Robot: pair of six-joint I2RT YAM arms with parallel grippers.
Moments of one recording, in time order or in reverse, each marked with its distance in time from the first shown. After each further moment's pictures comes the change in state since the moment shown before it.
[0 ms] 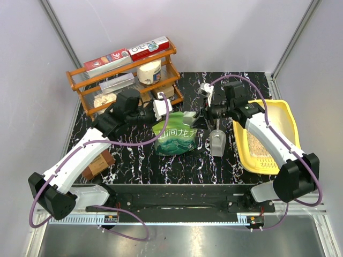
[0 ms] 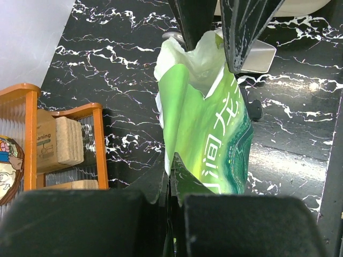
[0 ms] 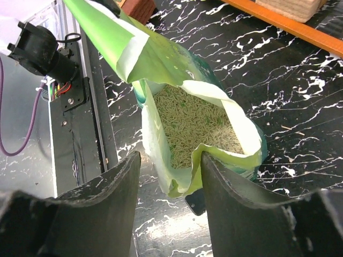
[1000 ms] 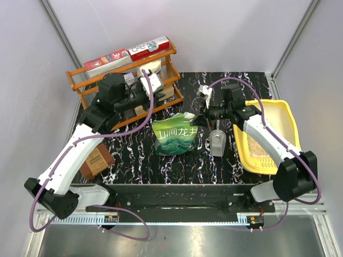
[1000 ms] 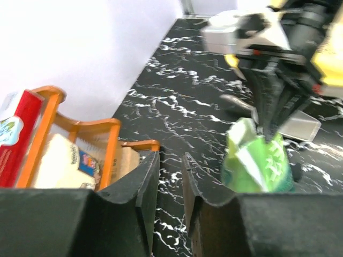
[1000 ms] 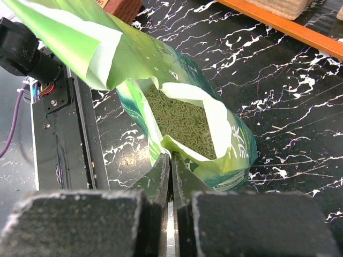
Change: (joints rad) left arm 0.047 0.008 0.193 0.083 -0.026 -0.111; right arm 0.024 0.008 -0.067 0.106 0.045 0.014
